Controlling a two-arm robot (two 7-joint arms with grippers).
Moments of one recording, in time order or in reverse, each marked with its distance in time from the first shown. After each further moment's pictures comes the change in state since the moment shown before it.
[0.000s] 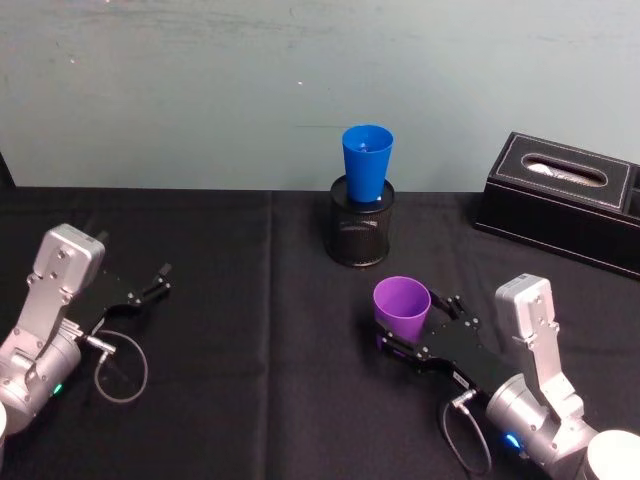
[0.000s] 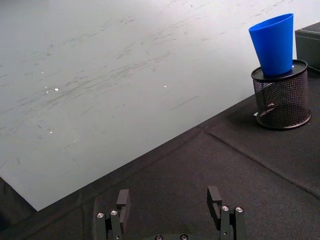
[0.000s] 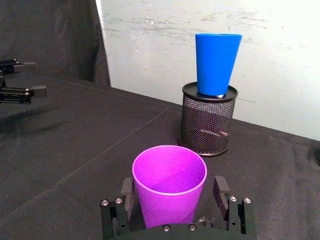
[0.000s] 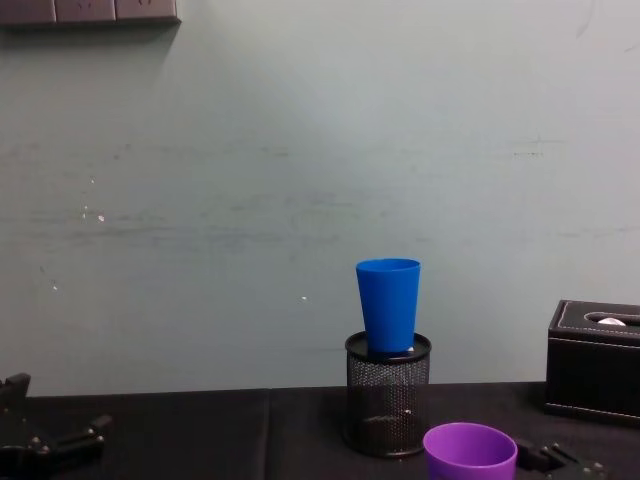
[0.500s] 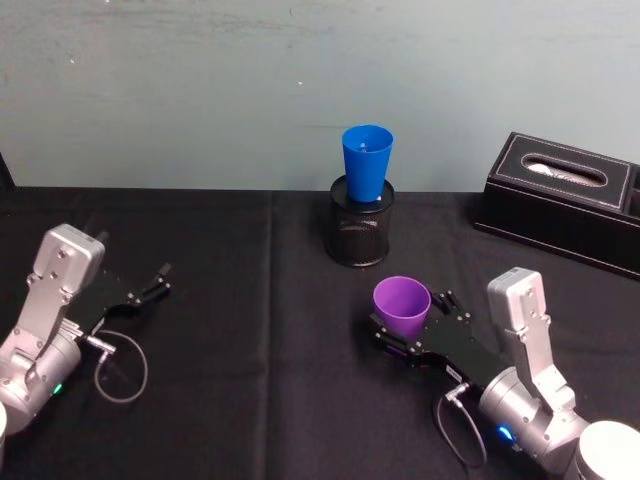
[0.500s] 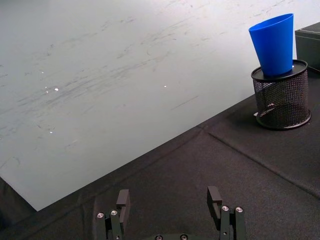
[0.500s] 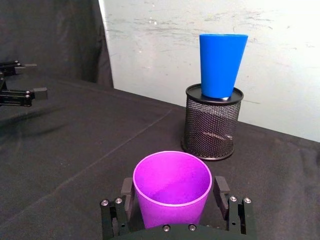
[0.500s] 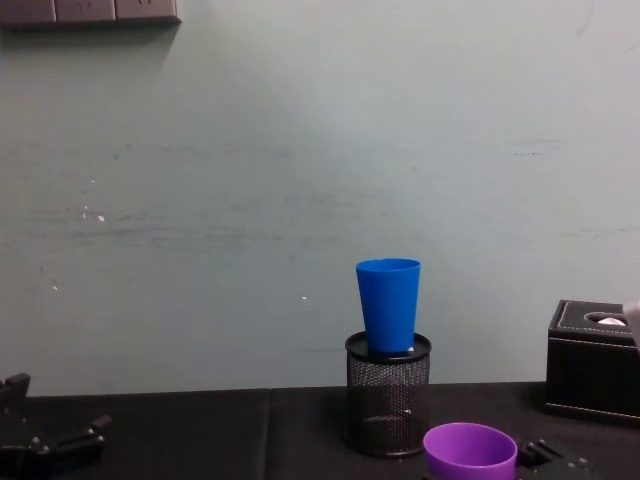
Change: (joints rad) left arm 0.000 0.000 0.000 0.000 0.000 0.000 0.000; right arm 0.026 -0.037 0.020 0.042 -0.021 -0.001 0.039
